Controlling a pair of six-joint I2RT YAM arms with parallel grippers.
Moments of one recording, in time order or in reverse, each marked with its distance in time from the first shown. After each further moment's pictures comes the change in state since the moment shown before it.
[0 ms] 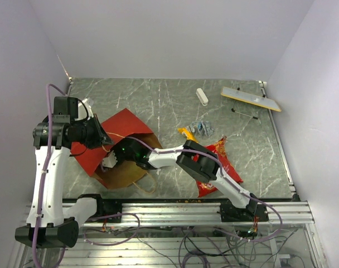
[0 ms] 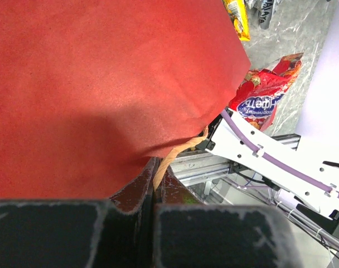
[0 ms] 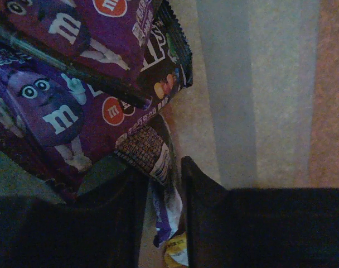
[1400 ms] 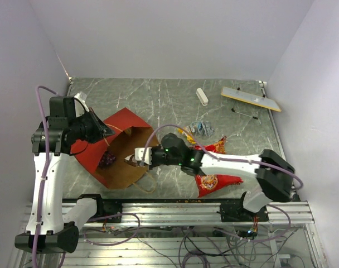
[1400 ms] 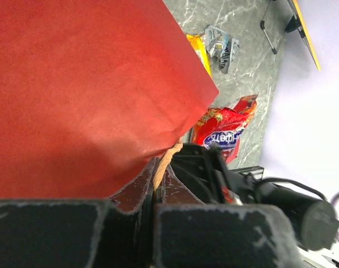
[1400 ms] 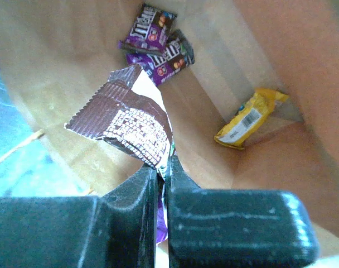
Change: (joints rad) left arm 0.000 -0.049 -0.012 0.166 -0.007 -0.174; right arm -0.010 -0.816 -0.671 -0.140 -0.161 0.532
